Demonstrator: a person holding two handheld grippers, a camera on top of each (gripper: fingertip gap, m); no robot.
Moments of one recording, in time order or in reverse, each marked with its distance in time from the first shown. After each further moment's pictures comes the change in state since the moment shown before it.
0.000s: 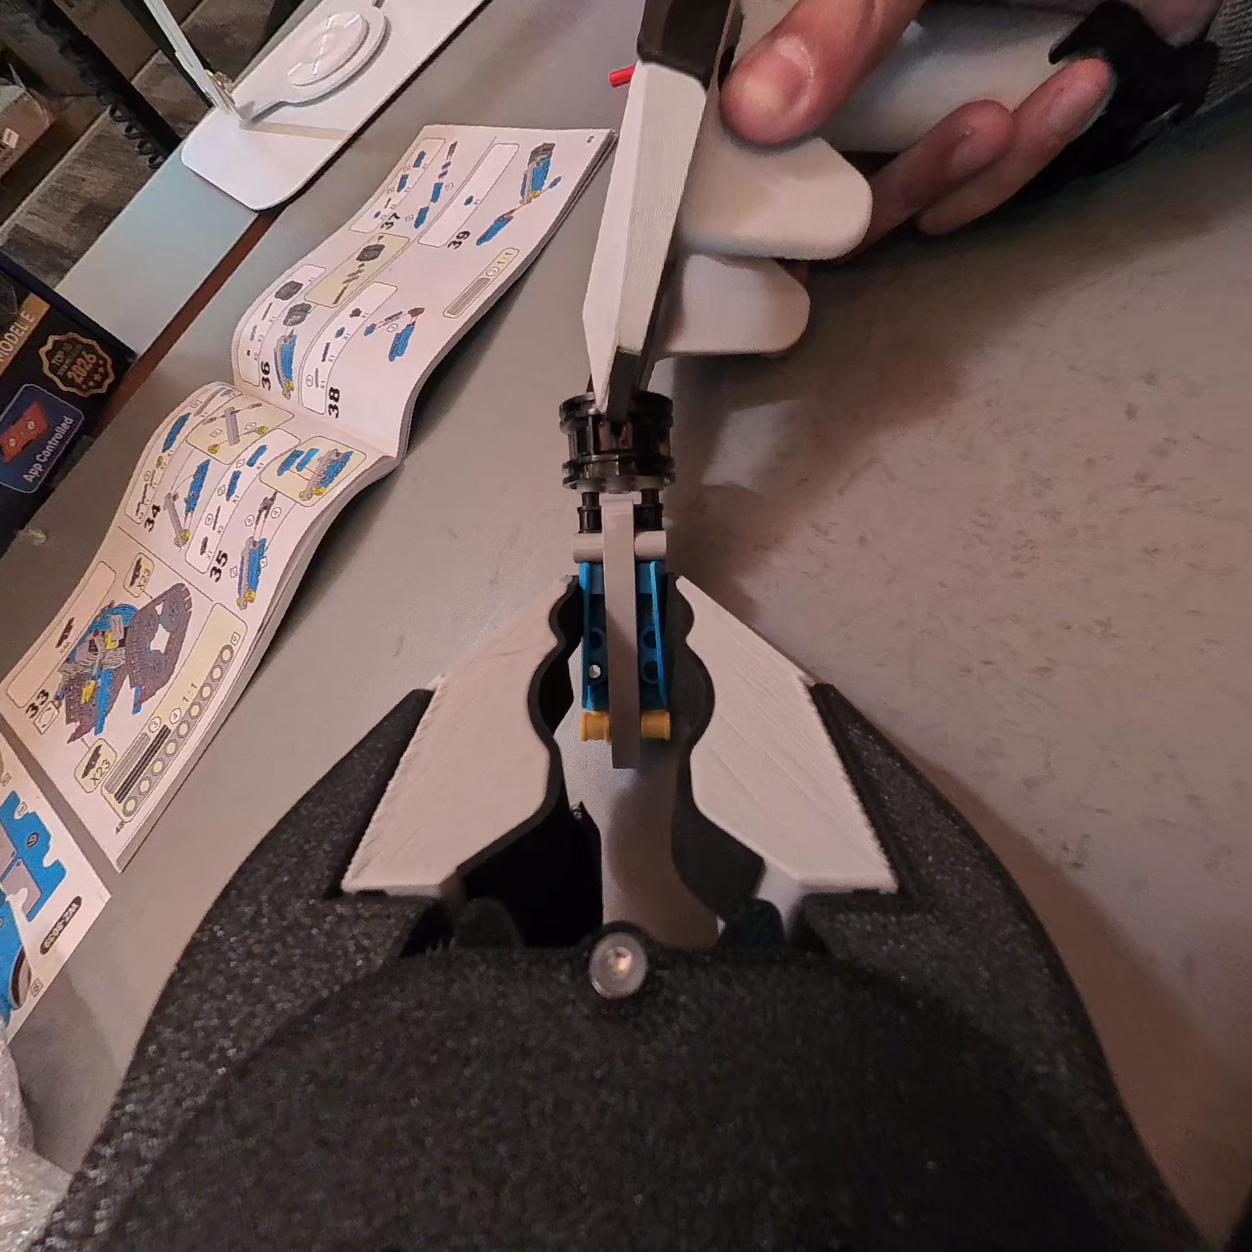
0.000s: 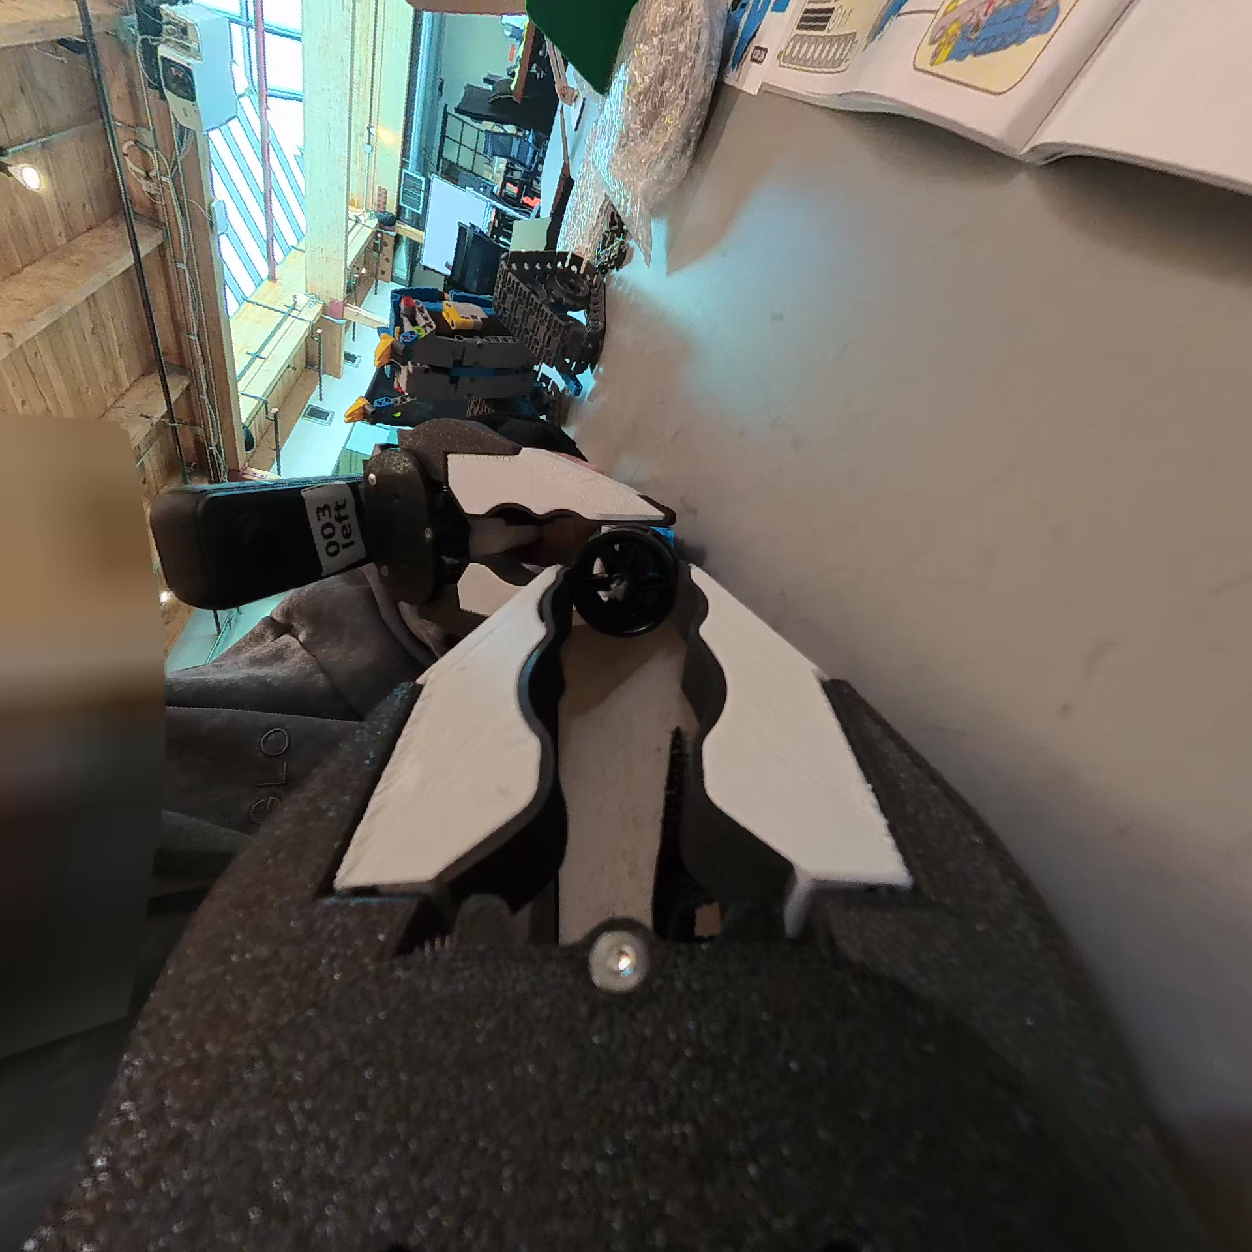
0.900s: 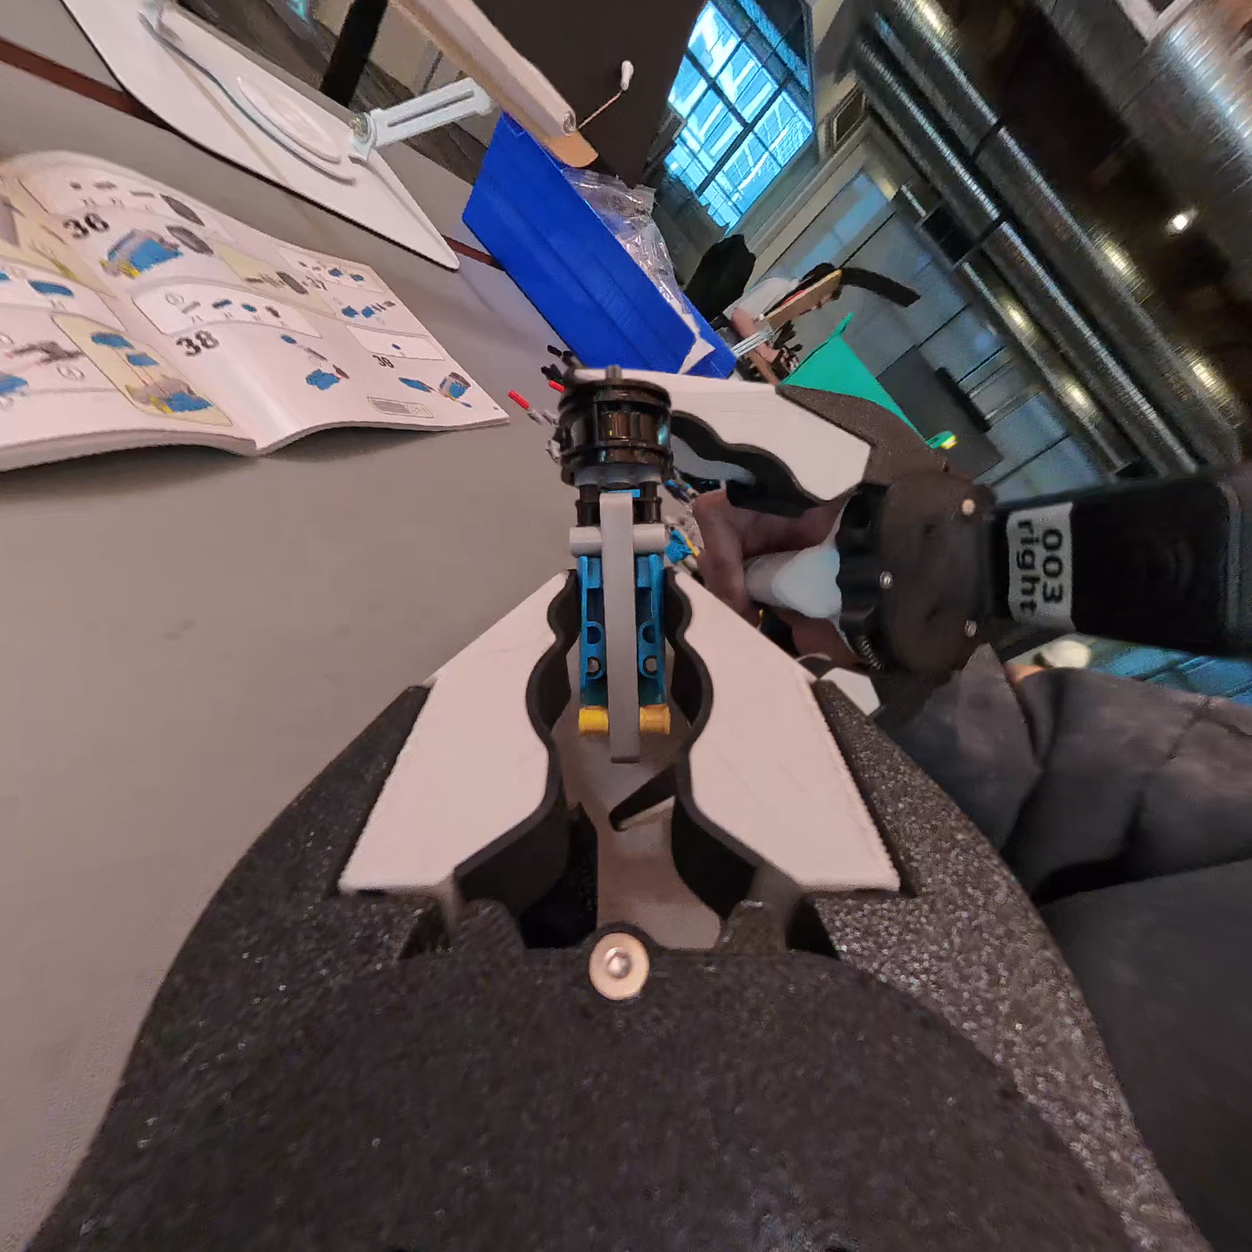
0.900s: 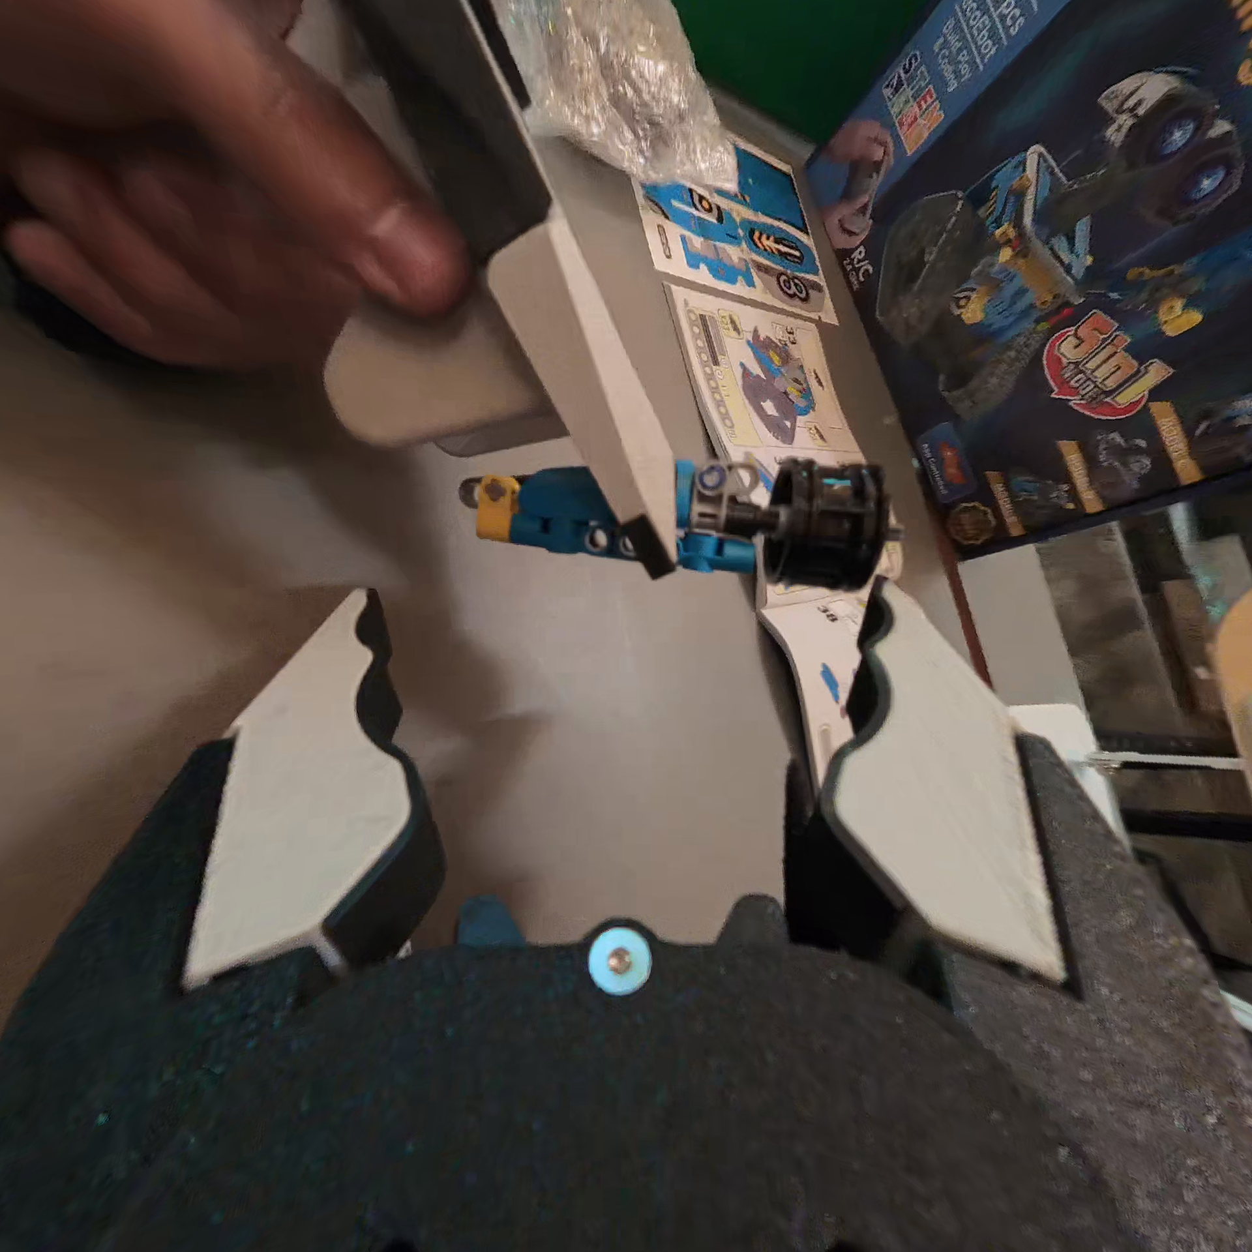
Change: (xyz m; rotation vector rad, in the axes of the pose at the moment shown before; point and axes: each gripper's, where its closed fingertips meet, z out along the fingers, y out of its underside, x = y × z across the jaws) left arm -0.021 -0.053 -0.040 0.444 0.514 -0.916; right arm -0.019 -0.014 0.025 -0.151 1.021 -1.367
